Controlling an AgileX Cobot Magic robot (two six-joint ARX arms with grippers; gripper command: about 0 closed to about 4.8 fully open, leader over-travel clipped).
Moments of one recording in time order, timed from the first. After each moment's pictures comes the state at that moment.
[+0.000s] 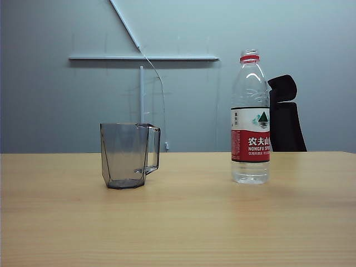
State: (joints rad) left arm -0.02 0.00 0.01 -0.09 -0.07 0.03; right arm -0.02 0.00 0.00 0.08 0.02 0.05
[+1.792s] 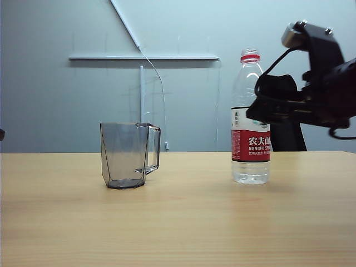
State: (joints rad) left arm -0.57 0.15 0.01 -0.09 -0.09 0.03; right arm 0.38 1.44 0.33 0.98 0.05 0.04
